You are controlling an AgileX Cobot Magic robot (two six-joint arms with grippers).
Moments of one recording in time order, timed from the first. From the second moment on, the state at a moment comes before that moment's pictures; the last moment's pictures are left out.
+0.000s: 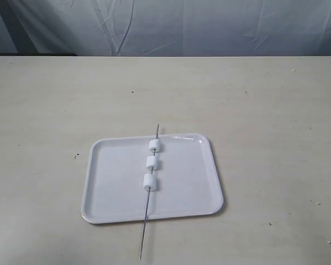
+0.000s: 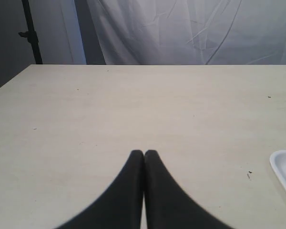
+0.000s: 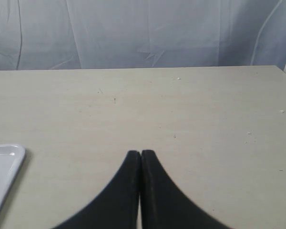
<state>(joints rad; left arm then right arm) 0.06 0.01 0.00 0.04 0.30 -0.02 0.03 0.01 0.00 0.01 0.31 0.03</state>
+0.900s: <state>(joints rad) 0.06 0.00 0.00 0.06 -0.30 -0.02 0.03 0.01 0.00 0.01 -0.07 0.03</state>
